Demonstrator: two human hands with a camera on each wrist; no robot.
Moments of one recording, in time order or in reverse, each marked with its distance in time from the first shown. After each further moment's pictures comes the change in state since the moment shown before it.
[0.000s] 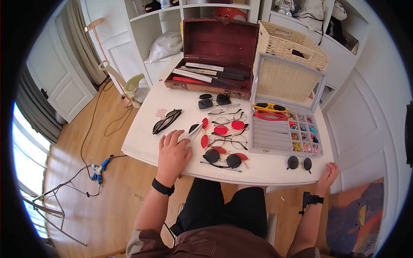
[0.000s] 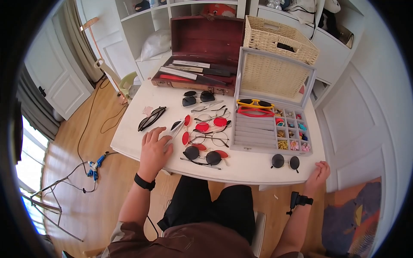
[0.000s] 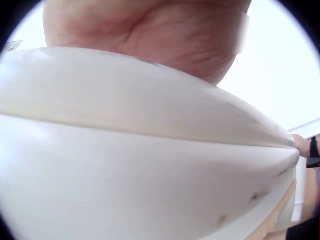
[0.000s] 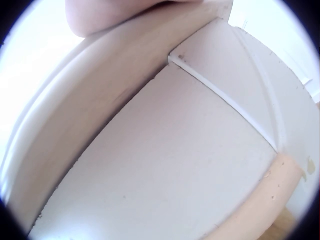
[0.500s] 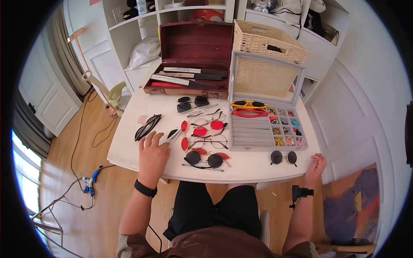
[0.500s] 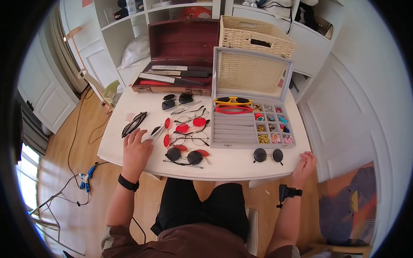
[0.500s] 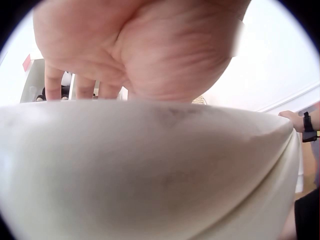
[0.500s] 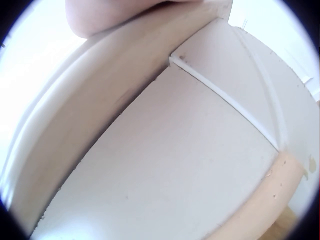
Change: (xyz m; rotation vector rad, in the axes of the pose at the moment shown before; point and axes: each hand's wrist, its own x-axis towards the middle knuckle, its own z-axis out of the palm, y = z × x) left_hand 0.009 -0.005 -0.005 0.198 -0.056 0.101; right_hand 0.000 -0.007 0.000 0.025 0.030 0.007
